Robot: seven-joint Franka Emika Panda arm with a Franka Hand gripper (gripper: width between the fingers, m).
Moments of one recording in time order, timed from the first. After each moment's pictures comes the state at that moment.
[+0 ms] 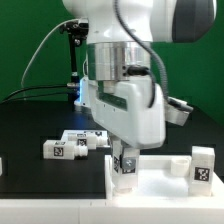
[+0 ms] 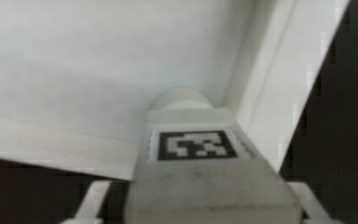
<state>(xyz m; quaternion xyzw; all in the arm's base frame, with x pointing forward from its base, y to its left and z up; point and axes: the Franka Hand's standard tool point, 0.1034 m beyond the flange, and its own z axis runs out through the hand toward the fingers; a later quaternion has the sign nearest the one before) 0.634 -0.005 0.071 -0.77 0.64 -0.02 0.06</state>
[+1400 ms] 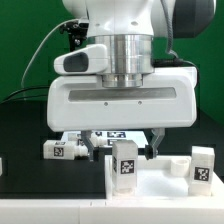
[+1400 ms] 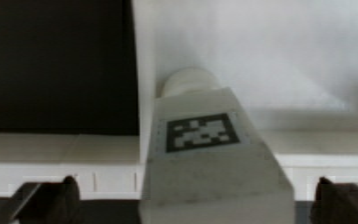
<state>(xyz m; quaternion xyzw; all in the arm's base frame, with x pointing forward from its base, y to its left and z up) 0.637 -0.005 0.079 -1.00 -0.02 -0.06 0.02</state>
